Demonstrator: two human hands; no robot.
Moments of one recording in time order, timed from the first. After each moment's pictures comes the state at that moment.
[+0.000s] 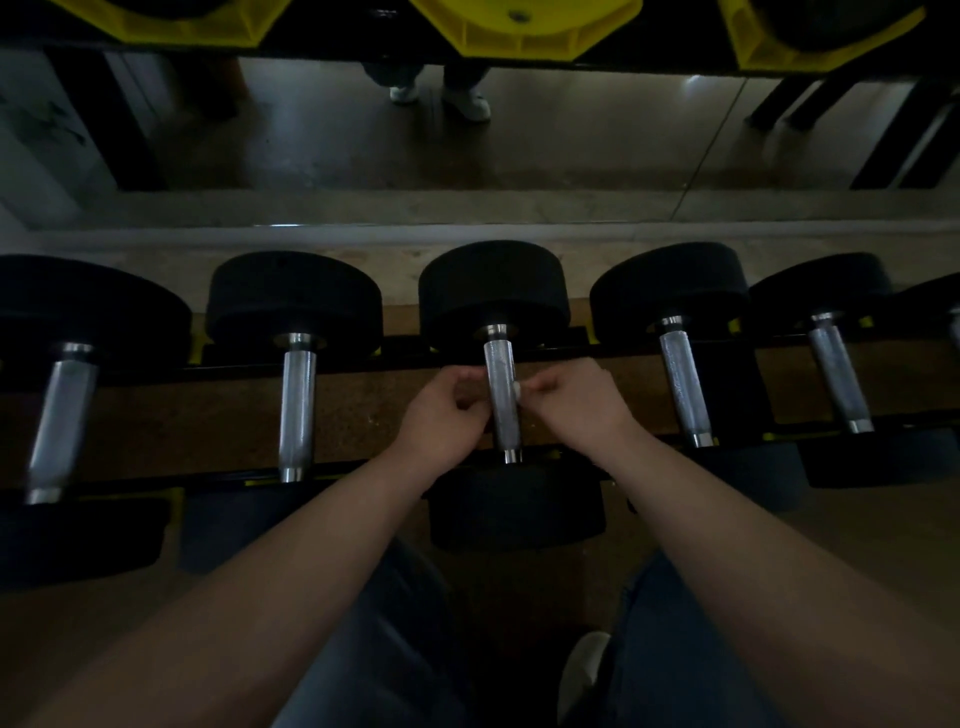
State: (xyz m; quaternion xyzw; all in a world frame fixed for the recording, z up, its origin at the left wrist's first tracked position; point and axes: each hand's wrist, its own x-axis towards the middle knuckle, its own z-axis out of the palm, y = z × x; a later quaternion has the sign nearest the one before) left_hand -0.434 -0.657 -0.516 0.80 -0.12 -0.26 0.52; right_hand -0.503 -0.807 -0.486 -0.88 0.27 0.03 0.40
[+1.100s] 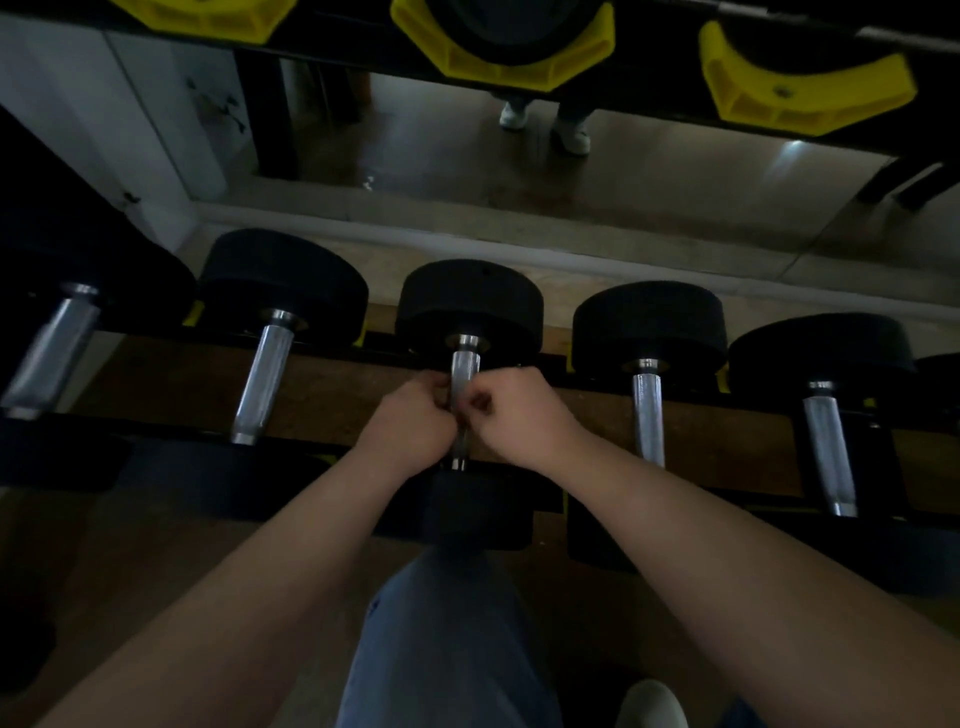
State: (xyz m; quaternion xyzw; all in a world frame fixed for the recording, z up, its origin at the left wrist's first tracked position) left_hand -0.372 -0.489 -0.493 0.89 -0.07 -0.20 0.40; right_hand -0.410 -0.632 -0.480 -0.96 -0.02 0.03 0.29
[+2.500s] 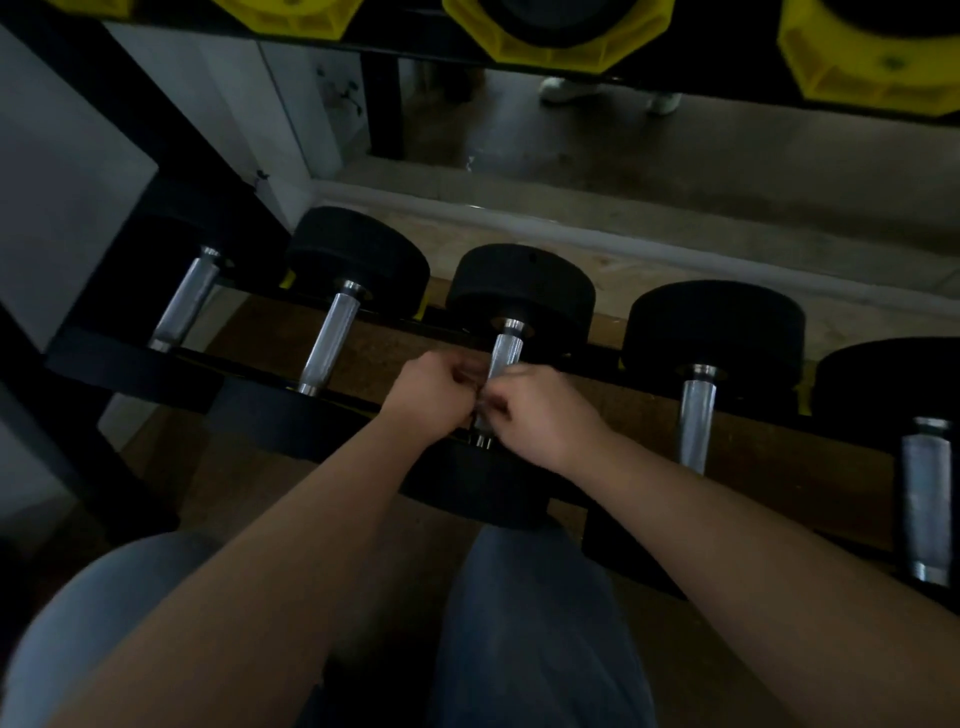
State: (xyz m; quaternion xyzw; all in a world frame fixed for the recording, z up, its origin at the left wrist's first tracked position) left_hand -0.384 -0.489 -0.478 0.92 0.00 -0.14 0.36; right_hand -0.411 -0.642 -0.491 -0.95 -0.20 -0.01 0.25
